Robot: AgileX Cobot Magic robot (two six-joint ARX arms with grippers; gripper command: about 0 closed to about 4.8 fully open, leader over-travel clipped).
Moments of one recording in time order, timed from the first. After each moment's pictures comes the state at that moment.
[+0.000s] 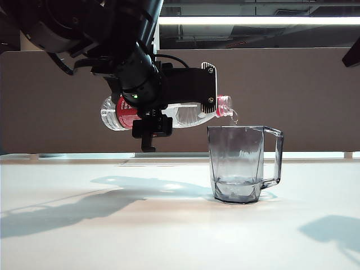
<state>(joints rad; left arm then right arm) -0.77 1.74 0.91 0.54 -0.50 1.37 0.57 0.45 0.51 -0.54 0.00 -0.05</state>
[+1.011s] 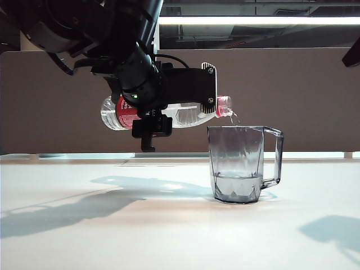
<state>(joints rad) -0.77 1.74 0.91 0.54 -0.50 1.38 0.57 0.45 0.51 -0.54 0.00 -0.05</state>
